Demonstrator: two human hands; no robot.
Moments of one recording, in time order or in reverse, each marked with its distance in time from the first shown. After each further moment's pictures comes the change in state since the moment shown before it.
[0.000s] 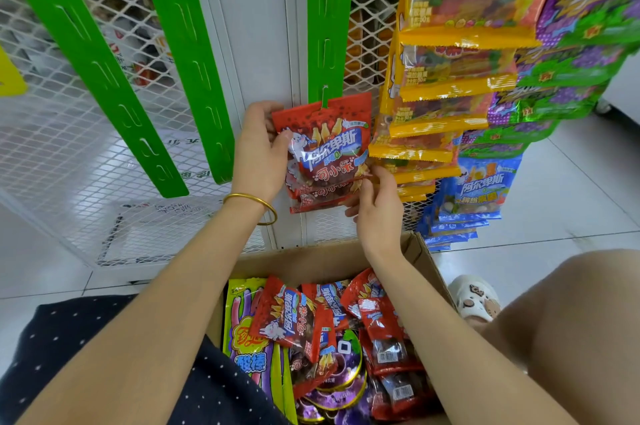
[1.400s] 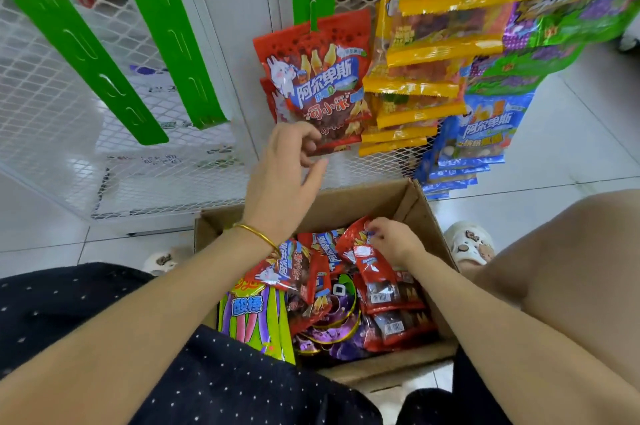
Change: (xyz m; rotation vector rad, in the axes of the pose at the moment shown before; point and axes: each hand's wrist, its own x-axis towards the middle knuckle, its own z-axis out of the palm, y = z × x) left_hand -0.092 -0.022 0.019 0.220 -0.217 0.219; right_hand -0.028 0.148 -0.039 -0.735 -0.699 0.188
